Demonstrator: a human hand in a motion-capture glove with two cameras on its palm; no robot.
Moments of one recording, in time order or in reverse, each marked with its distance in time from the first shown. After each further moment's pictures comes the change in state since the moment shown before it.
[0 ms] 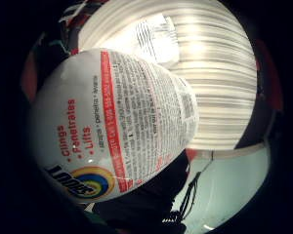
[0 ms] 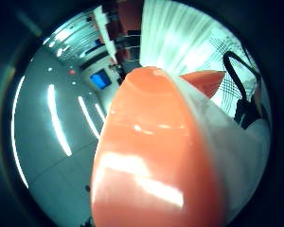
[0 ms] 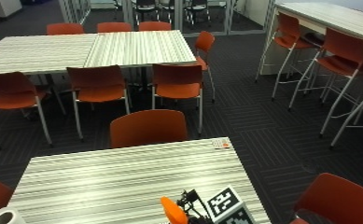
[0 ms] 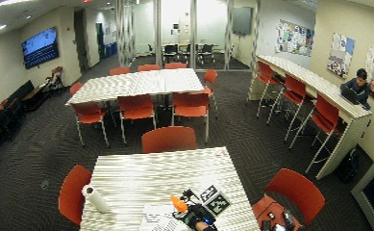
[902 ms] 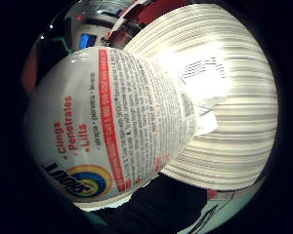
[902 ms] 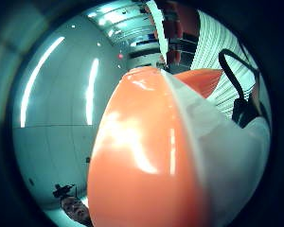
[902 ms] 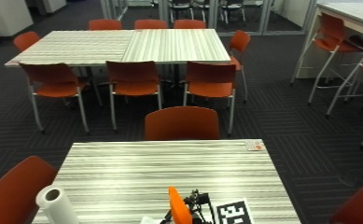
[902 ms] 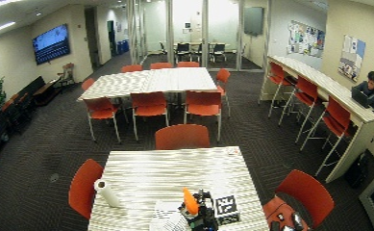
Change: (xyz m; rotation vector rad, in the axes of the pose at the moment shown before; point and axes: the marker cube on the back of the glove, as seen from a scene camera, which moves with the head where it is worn) arm -0.022 0.023 -0.009 0.267 -0.283 -0.304
